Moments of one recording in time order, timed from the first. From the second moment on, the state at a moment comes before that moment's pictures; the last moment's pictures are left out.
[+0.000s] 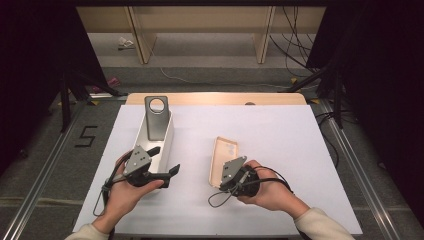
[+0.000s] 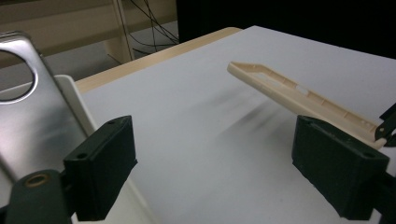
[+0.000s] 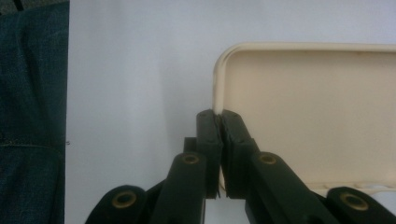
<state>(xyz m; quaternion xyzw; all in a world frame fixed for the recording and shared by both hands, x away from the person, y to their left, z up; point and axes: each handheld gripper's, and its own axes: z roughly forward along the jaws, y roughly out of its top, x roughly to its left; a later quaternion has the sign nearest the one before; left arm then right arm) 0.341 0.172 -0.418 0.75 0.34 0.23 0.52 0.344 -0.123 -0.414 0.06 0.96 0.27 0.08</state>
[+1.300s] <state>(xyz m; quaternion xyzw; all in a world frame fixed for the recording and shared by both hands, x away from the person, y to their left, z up) 0.436 0.051 -0.412 0.79 0.41 0.04 0.45 0.329 -0.136 -0.406 0.06 0.95 0.29 0.10</state>
